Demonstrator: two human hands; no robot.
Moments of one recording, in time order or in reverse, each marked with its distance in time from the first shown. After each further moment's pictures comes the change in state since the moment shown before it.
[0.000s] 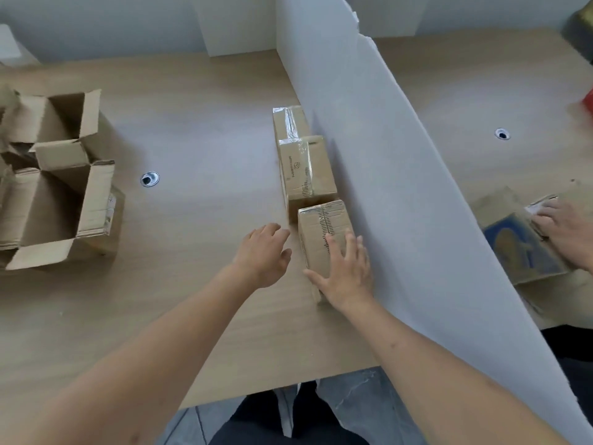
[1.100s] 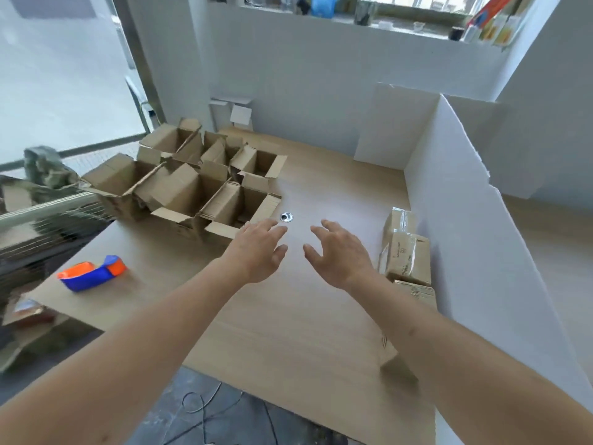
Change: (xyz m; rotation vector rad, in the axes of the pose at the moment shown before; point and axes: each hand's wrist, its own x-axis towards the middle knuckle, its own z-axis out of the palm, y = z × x) left_hand -0.234 -0.133 -0.127 -0.003 0.463 -0.330; right_hand -0.092 -0.246 -0.113 -0.098 0.116 -0.830
